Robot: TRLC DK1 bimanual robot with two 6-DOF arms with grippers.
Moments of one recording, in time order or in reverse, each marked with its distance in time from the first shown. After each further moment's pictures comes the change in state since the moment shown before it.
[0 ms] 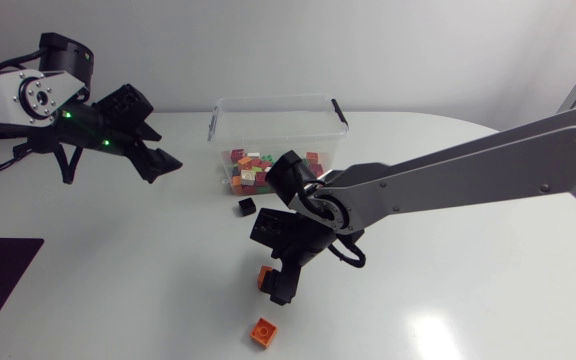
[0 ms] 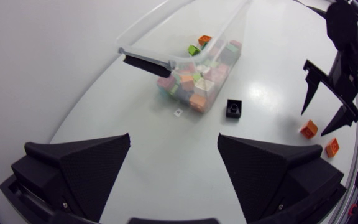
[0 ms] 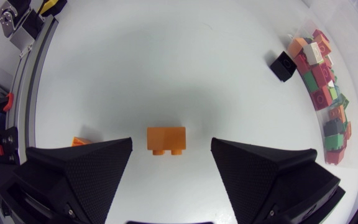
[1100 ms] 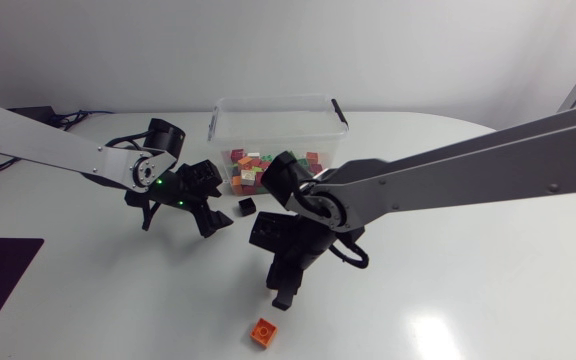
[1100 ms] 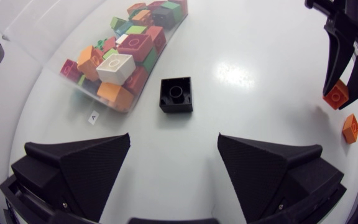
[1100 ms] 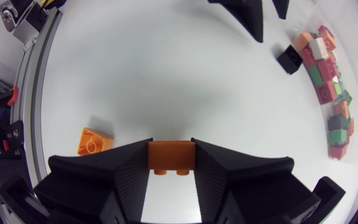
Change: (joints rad) left arm -0.195 0.325 -0.104 0.284 0.007 0.040; right arm 0.012 -0.024 0.016 -0.100 0.019 -0.001
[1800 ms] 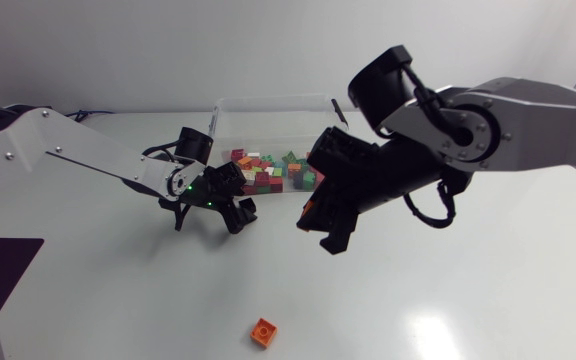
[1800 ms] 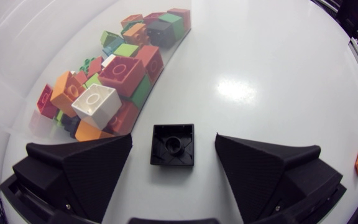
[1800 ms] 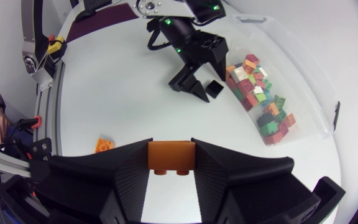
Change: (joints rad) left arm -0.083 0.149 0.078 0.167 0.010 -0.120; right arm -0.182 -0.395 -0.017 -0.112 -0.084 -0.004
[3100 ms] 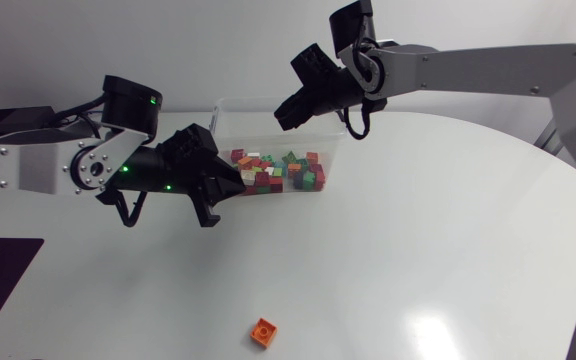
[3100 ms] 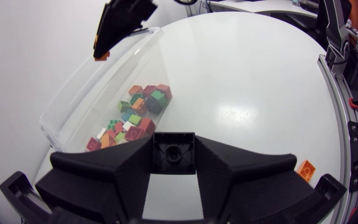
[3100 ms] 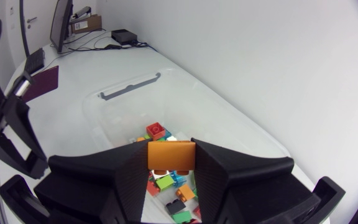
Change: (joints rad) left arm -0.031 -0.568 -0.233 -0.129 0.083 -0.003; right arm -0.179 0.596 0.636 0.362 0.004 0.132
